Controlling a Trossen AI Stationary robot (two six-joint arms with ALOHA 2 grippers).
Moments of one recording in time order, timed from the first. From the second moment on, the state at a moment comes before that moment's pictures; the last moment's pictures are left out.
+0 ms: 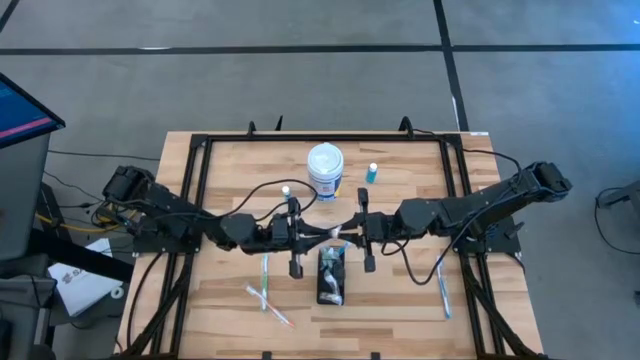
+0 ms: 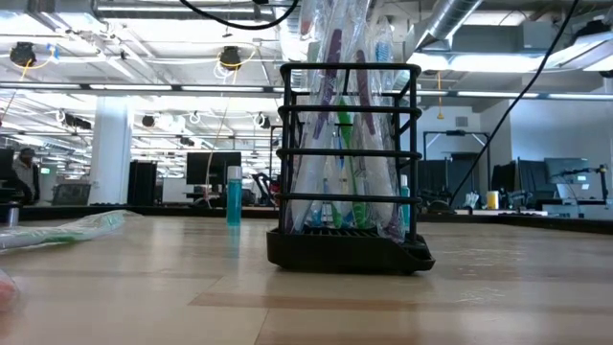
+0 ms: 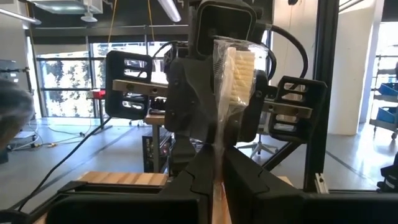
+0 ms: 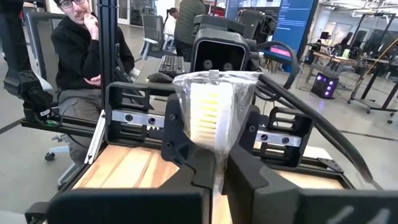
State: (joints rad) left arm -0.33 1.52 0.83 0.92 -0.40 0.07; right arm 0.31 1.36 1.02 0.28 0.25 -0.12
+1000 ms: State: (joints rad) left arm -0.38 1.43 0.83 0.76 -0.40 0.07; right arm 0.41 1.26 1.02 0.24 0.35 -0.19
